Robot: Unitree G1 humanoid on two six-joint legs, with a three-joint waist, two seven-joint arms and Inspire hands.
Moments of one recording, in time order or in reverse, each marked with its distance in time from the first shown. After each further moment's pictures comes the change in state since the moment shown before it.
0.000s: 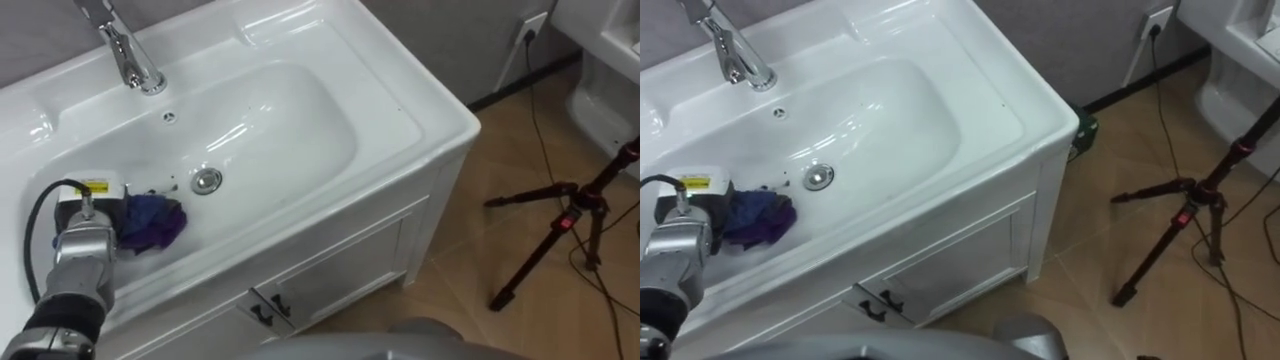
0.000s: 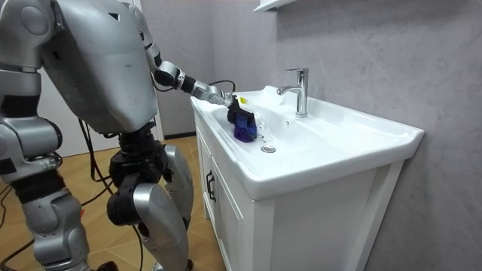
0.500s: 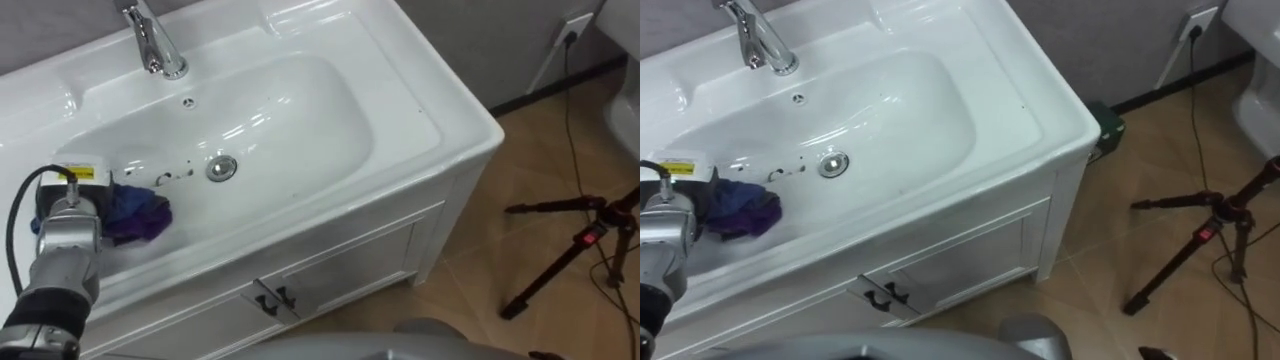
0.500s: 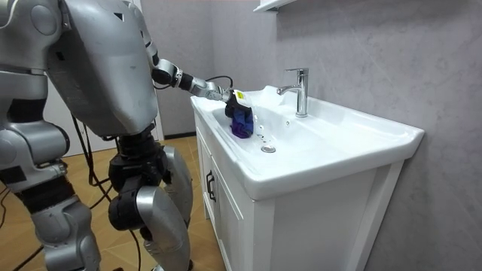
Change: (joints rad) left arm 0.002 0.040 0.000 -0.048 0.038 0.024 -0.004; right arm -0.016 -0.004 -0.002 0.009 0.014 -0.005 -0.007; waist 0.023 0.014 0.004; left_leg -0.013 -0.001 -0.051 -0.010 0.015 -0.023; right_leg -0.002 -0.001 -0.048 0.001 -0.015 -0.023
